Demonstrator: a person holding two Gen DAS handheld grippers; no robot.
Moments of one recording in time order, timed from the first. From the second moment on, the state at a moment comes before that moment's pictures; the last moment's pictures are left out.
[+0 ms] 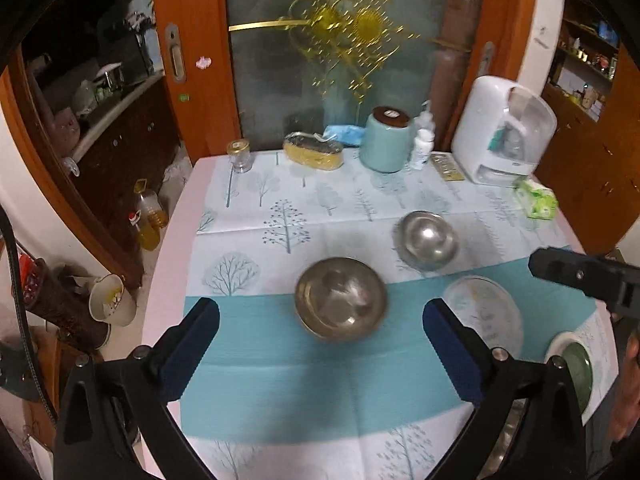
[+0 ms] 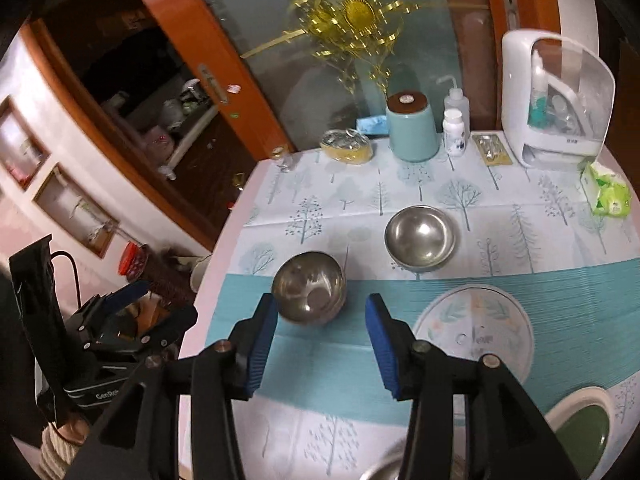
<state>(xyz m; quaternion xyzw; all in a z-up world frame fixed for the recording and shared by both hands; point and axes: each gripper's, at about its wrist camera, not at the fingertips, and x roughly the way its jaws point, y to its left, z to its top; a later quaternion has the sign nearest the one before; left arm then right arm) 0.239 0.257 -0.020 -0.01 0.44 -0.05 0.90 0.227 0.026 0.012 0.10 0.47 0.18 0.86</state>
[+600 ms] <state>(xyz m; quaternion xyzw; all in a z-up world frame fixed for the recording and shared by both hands) 0.356 0.274 -0.181 -0.04 0.56 -0.08 0.83 0.335 0.084 -0.145 0.10 0.61 0.10 0.78</state>
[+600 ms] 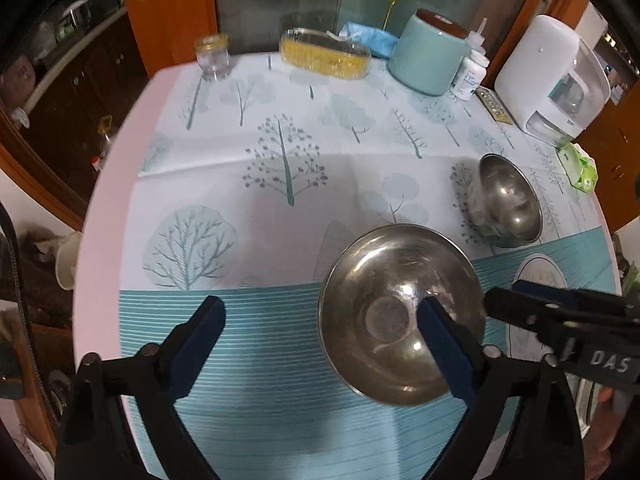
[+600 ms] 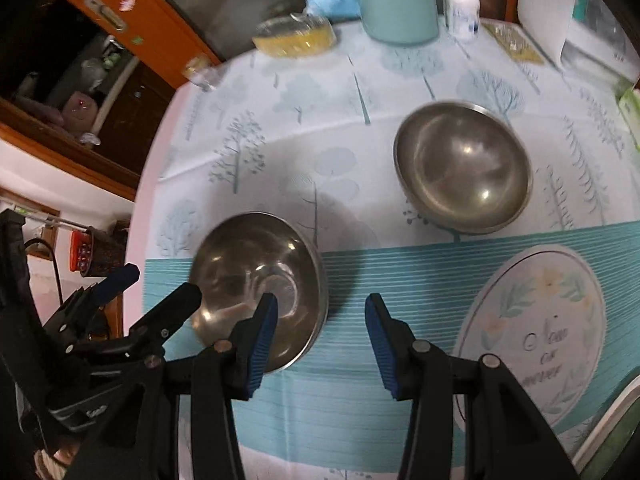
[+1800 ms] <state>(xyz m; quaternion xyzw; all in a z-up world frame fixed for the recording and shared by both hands) 0.315 0.237 -0.153 -0.01 0.58 -0.15 0.80 0.305 0.069 -0.124 0.09 0.61 0.12 0.78</state>
